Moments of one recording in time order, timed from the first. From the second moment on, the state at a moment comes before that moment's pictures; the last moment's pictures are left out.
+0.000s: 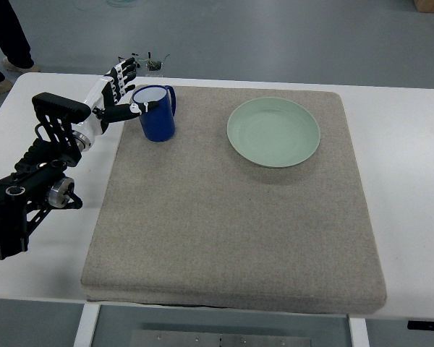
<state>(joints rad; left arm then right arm) -0.71 0.33 -0.68 -0.74 0.62 0.05 -0.50 0.04 0.00 0.03 0.18 0.01 -0.09 0.01</state>
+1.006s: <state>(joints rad) -0.95 0.27 -0.71 -0.82 0.29 0.04 -0.48 0.04 0.00 0.03 0.18 0.01 -0.09 0.01</state>
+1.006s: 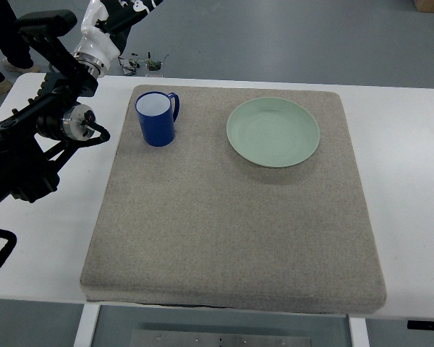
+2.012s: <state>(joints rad) -1.07 0.17 -0.74 -0.45 -0.24 0.06 -0.25 0.04 0.00 0.03 0.18 0.01 -0.09 0.01</state>
